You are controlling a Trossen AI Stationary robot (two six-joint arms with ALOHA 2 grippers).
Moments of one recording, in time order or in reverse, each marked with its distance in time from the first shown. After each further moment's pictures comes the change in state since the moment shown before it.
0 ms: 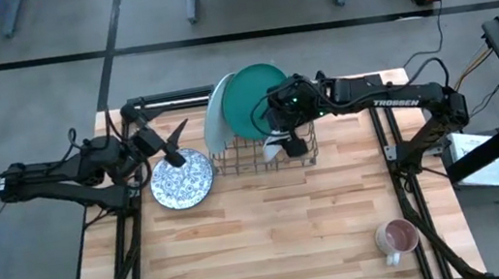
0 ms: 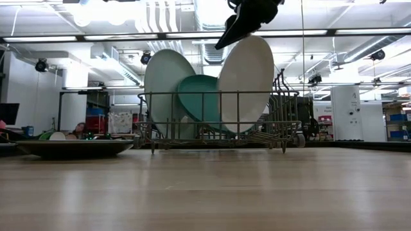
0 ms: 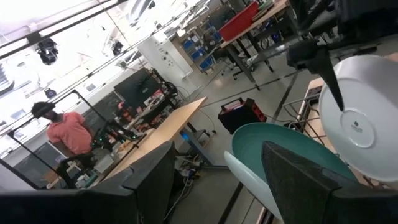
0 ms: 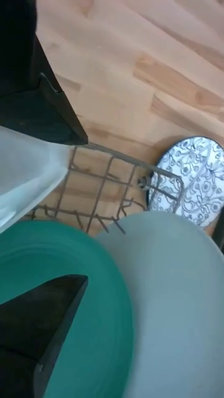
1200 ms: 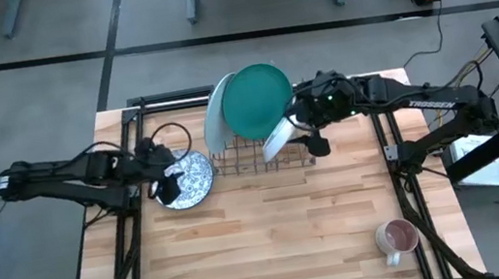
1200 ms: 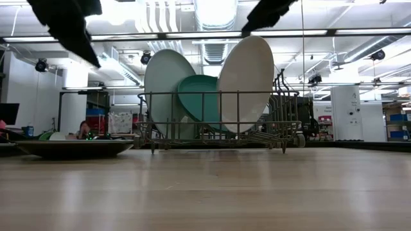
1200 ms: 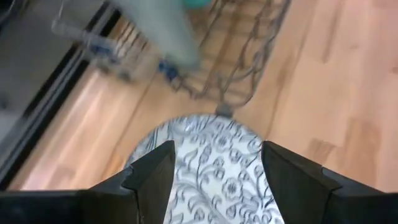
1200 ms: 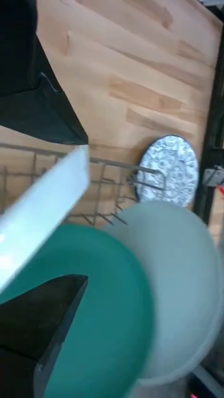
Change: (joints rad) left arm -0.001 0.054 0.021 -0.929 0.410 -0.966; right arm 0.006 -0.274 -0.152 -0.002 0.019 0.182
